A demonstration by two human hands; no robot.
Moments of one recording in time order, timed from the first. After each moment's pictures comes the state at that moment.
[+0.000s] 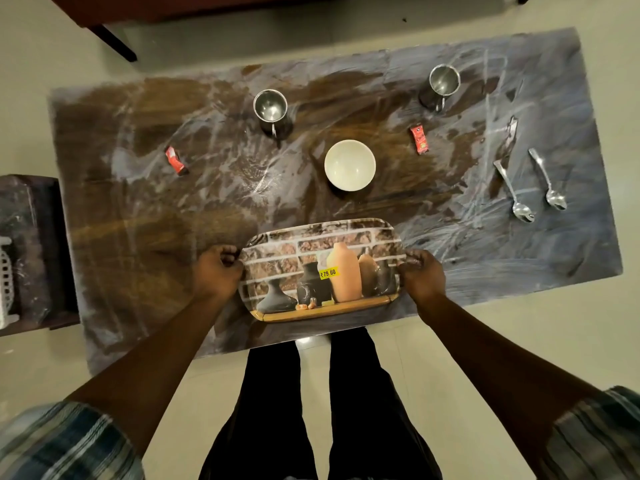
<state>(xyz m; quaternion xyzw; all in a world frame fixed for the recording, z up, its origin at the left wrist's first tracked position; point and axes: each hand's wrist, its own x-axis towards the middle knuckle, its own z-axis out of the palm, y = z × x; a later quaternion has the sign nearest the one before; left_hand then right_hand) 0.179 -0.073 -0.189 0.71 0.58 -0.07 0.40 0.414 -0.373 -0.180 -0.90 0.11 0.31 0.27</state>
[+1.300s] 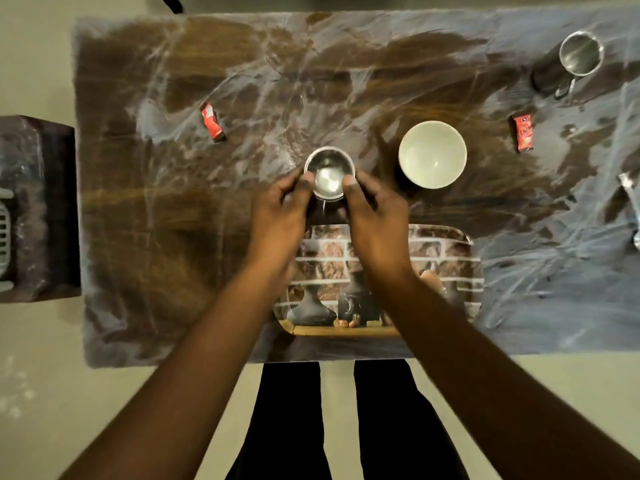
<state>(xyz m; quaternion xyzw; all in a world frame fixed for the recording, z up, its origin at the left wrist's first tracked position) 0.266 -0.075 -0.154 0.43 0.54 0.16 0.71 0.348 -0.163 -0.156 -0.77 -0.09 0.34 0.53</state>
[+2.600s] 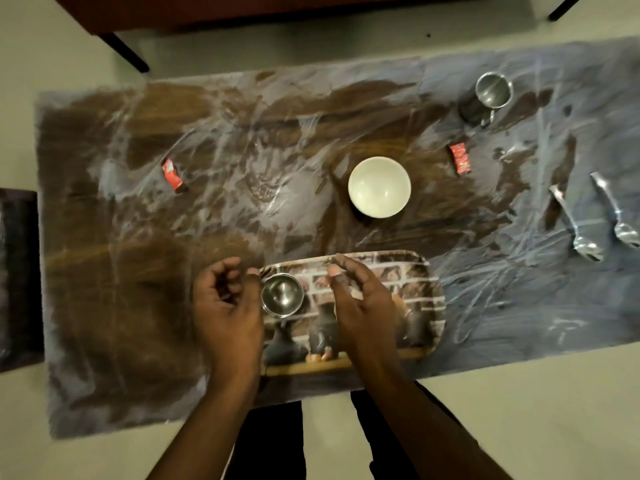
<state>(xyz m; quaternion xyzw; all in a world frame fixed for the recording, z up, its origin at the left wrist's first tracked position) 0.229 -0.124 -0.138 0.54 0.63 0.25 0.51 0.328 -0.238 -0.148 -0.81 -0.02 0.32 0.50</state>
